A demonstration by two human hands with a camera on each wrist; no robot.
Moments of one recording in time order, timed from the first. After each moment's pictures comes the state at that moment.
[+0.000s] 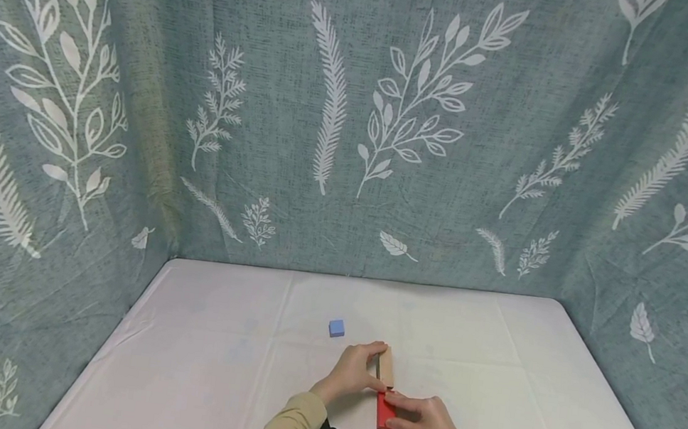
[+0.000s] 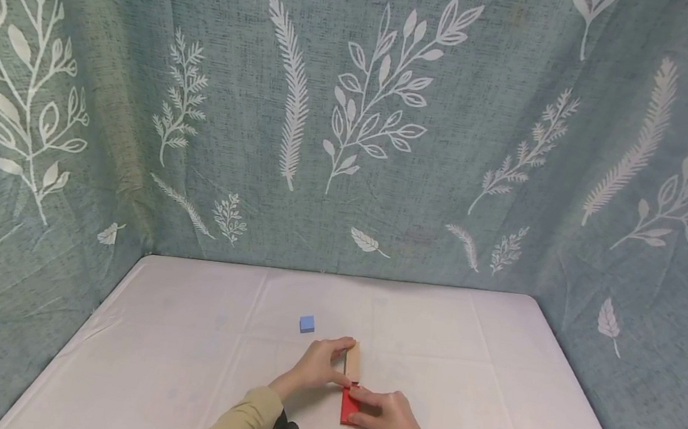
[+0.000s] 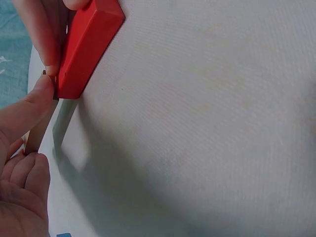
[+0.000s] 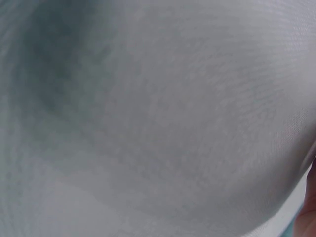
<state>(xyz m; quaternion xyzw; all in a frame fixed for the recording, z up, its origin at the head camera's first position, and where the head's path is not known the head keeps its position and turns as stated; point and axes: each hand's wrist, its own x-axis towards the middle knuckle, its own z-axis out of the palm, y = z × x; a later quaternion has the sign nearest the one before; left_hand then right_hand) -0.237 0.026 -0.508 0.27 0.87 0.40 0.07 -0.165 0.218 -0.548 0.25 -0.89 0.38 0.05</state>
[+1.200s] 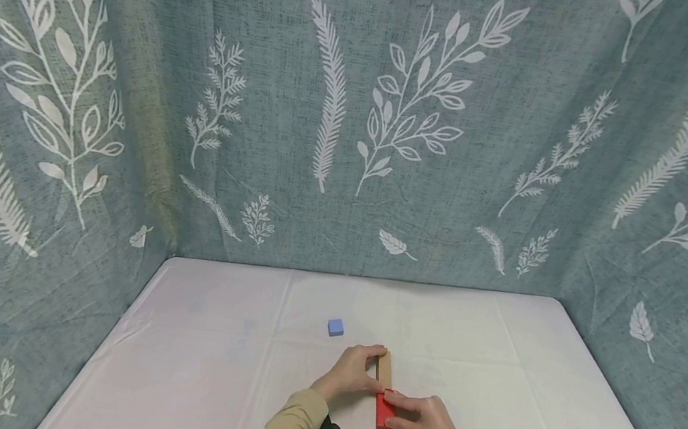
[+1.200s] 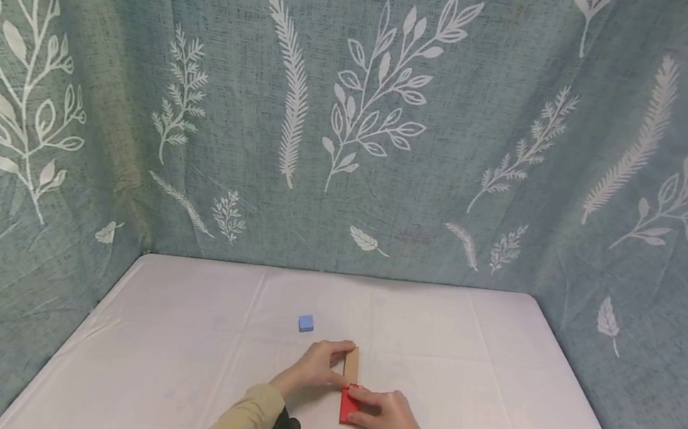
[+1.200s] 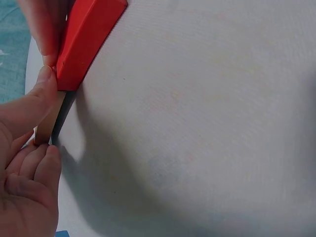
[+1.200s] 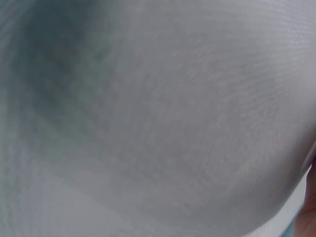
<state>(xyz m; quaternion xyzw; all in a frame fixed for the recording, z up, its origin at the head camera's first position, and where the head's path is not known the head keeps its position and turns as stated) -0.240 0.026 -0.514 0.28 0.87 0.39 0.10 -0.162 0.216 -0.545 0.23 -0.90 0.37 0.02</state>
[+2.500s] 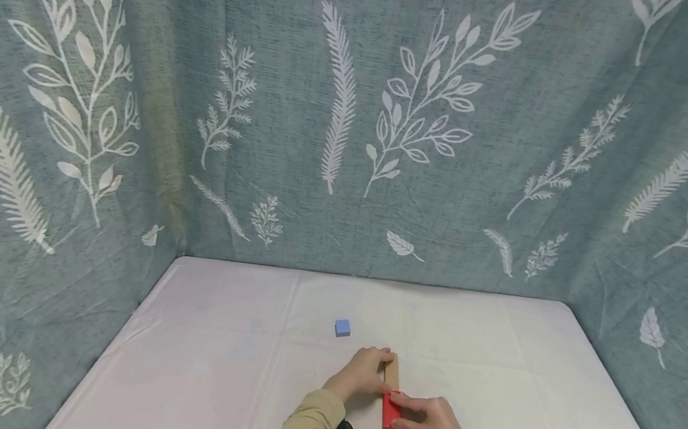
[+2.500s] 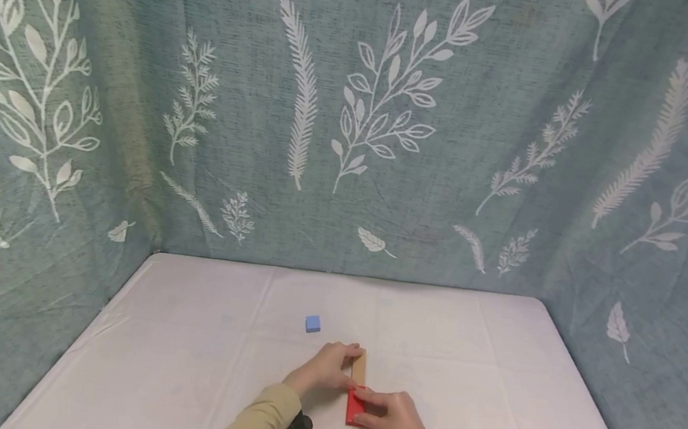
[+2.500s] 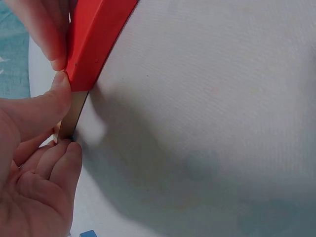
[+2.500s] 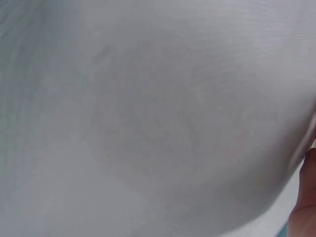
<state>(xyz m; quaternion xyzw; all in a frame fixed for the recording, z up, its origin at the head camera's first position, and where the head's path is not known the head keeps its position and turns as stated) -0.234 0.035 -0.498 0.26 0.91 0.31 0.11 -0.165 0.216 -0.546 0.24 -0.89 0.39 0.03</state>
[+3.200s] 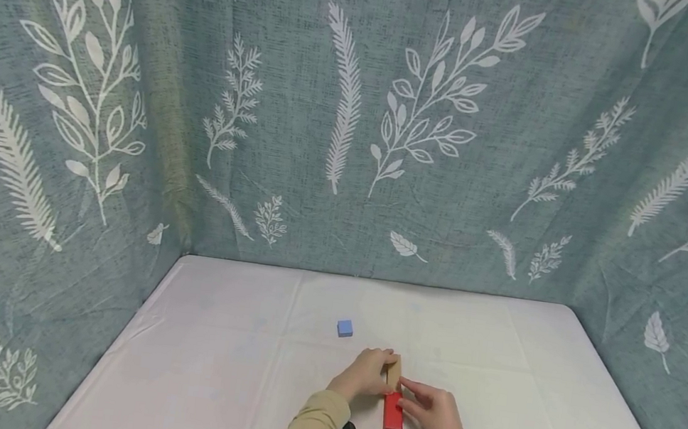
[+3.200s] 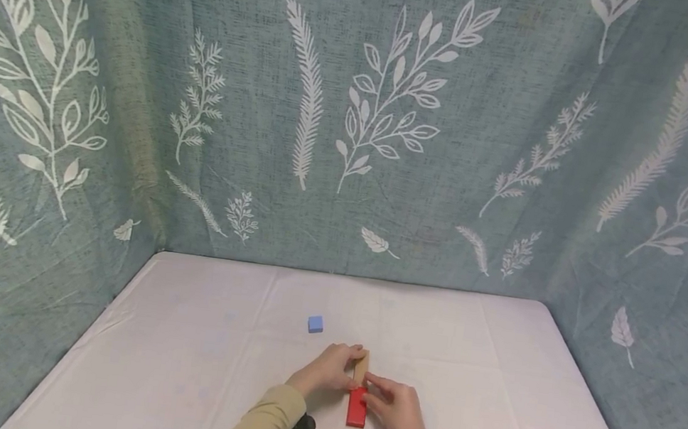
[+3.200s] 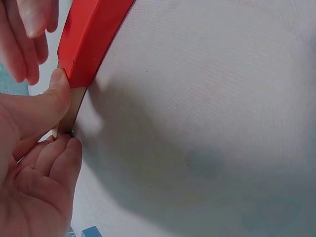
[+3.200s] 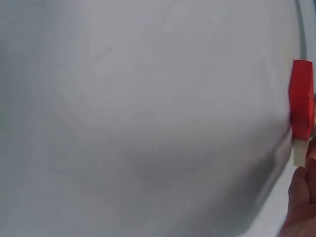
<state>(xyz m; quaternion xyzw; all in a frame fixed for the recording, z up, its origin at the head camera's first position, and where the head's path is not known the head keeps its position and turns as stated) -0.231 0.038 -0.497 0.24 0.92 0.28 0.12 -0.170 0.202 -0.535 0.08 -0.88 0.46 0.03</state>
